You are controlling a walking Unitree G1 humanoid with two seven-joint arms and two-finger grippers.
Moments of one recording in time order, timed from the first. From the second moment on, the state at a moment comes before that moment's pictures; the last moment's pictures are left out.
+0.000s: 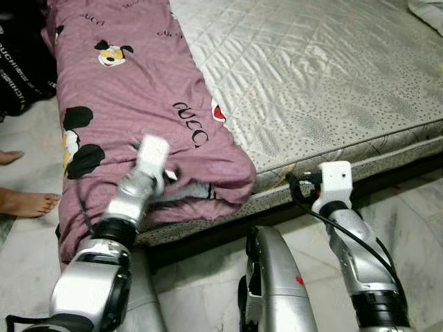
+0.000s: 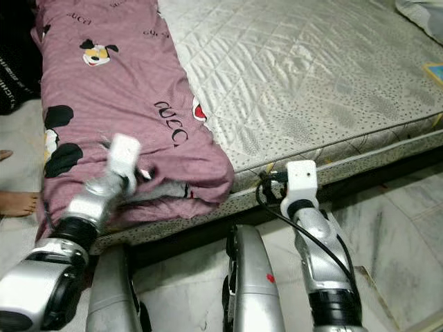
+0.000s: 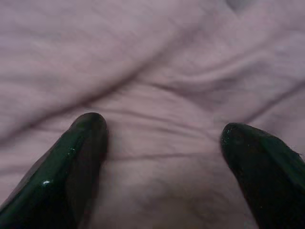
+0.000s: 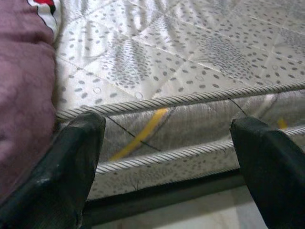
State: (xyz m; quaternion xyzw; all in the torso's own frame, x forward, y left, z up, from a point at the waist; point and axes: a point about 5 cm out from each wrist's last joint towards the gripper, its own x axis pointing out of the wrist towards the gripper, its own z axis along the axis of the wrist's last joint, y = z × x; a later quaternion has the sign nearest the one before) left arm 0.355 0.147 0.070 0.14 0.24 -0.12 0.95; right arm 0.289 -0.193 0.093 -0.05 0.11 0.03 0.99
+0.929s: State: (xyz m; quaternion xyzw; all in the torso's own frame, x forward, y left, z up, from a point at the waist) left arm 0.332 0.104 0.052 0.27 0.20 -0.30 0.89; right arm 0.295 -0.190 0.099 -0.05 0.10 0.03 0.99
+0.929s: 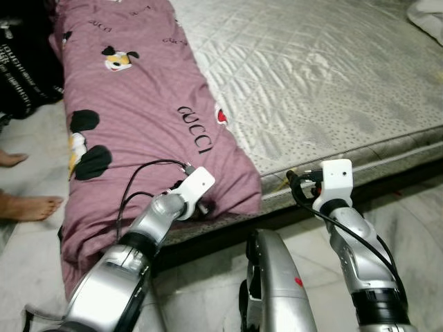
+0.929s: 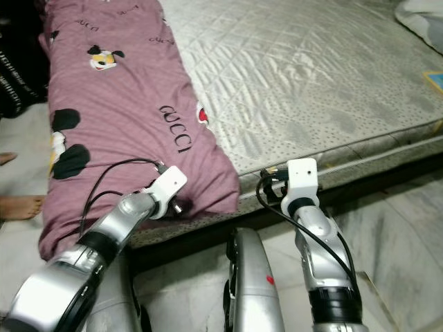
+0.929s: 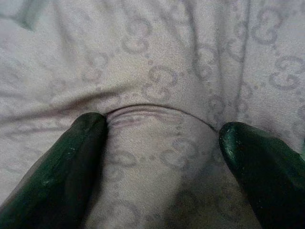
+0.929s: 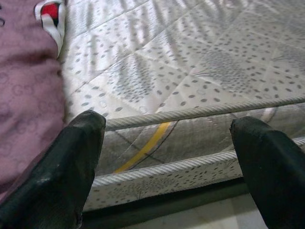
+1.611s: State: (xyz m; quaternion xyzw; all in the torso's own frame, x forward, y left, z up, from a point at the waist) left arm 0.281 0.147 0.162 0.20 -0.16 -0.05 0.97; right arm 0.326 -0.172 0.121 -0.01 0.02 0.04 1.00
